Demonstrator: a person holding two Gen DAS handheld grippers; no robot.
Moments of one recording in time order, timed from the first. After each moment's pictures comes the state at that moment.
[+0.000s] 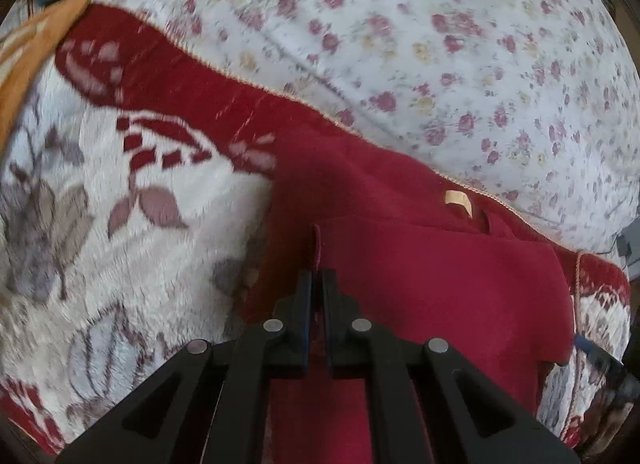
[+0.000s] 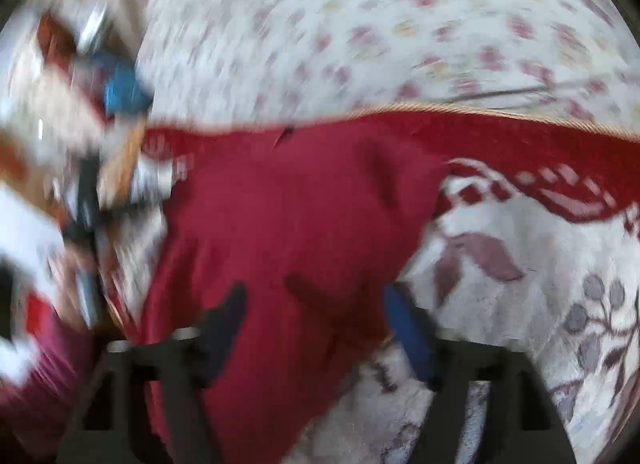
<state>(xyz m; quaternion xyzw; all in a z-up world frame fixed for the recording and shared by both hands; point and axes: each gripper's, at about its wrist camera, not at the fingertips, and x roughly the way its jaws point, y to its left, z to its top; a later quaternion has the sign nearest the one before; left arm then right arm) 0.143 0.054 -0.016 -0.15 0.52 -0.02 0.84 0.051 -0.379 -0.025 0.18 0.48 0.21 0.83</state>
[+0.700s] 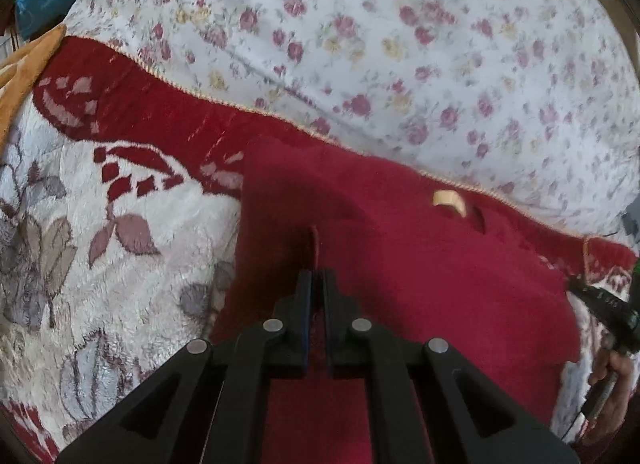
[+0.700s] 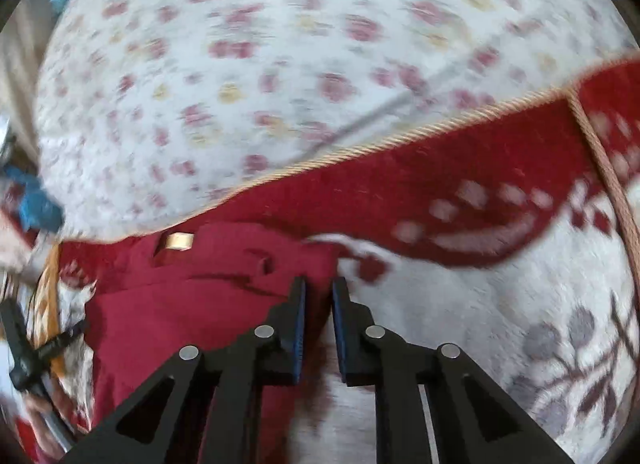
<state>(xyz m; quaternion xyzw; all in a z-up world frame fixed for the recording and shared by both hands) 0.154 0.025 -0.019 -0.10 0.50 -0.03 0.86 0.102 -0.436 -0.061 0.21 0.46 0.00 0.86</state>
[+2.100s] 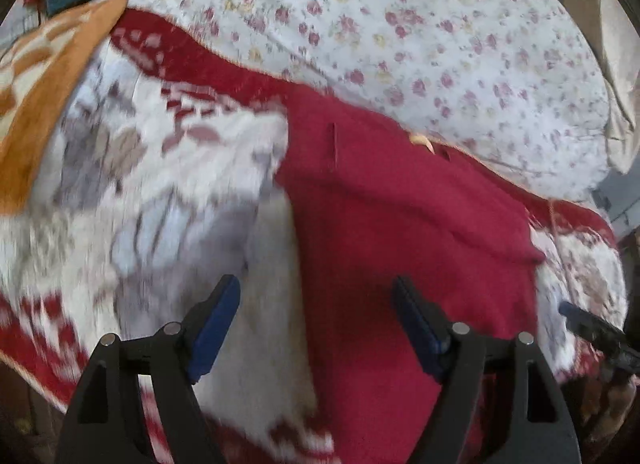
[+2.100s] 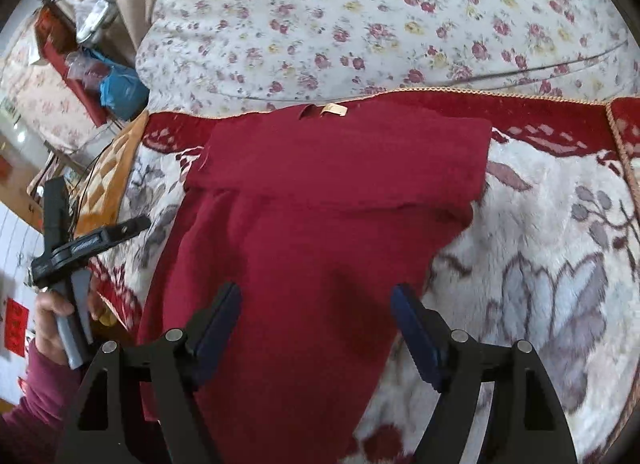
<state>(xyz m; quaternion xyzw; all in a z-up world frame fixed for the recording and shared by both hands) -0.002 0.063 -0.001 -0.13 0.49 -0.06 0.86 -0.051 -0.293 -0.010 0.13 0.48 0.19 0.85</state>
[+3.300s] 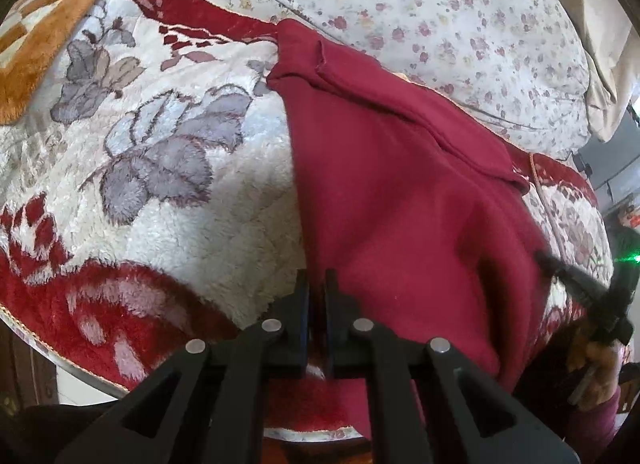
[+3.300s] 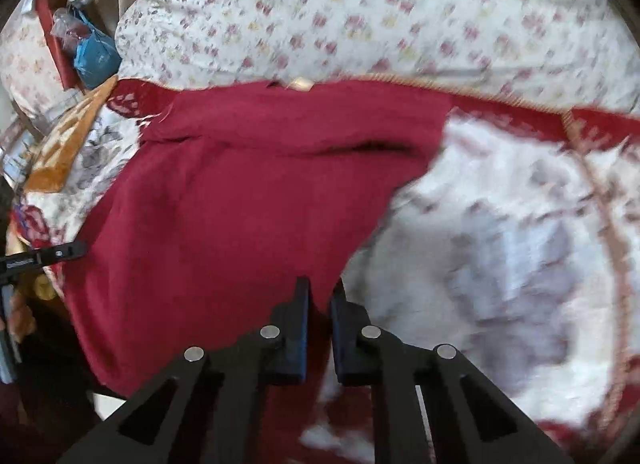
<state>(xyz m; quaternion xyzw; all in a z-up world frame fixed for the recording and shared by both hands) -0.062 0.062 -0.031 -0.13 0.52 -0.11 0.83 -0.092 -0.301 -0.031 0.02 0.46 0.09 0.88</state>
